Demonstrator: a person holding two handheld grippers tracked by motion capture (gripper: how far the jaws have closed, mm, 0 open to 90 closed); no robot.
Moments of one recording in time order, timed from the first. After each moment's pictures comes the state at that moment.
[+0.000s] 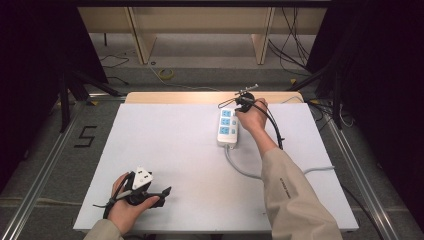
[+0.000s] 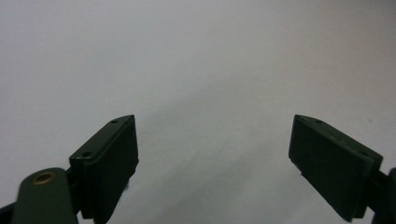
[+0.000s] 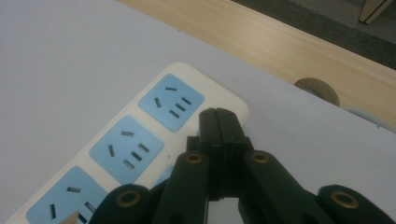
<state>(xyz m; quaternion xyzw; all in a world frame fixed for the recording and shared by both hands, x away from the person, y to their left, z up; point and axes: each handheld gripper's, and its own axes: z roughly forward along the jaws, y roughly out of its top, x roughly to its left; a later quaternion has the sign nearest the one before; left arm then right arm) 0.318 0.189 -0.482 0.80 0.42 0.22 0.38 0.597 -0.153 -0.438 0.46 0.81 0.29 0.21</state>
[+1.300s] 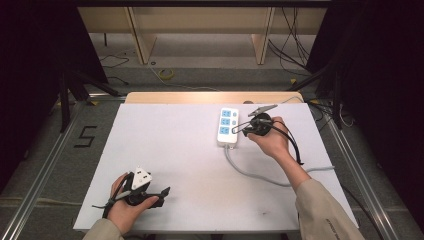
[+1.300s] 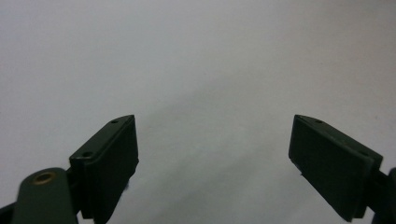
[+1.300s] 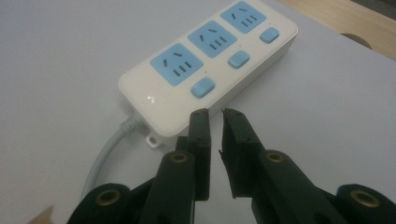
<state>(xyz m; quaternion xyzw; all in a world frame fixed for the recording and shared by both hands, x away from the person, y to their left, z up) 0.317 0.192 -0.483 0.80 0.42 0.22 0.37 0.497 -0.194 -0.425 0.39 0.85 0.32 0.16</state>
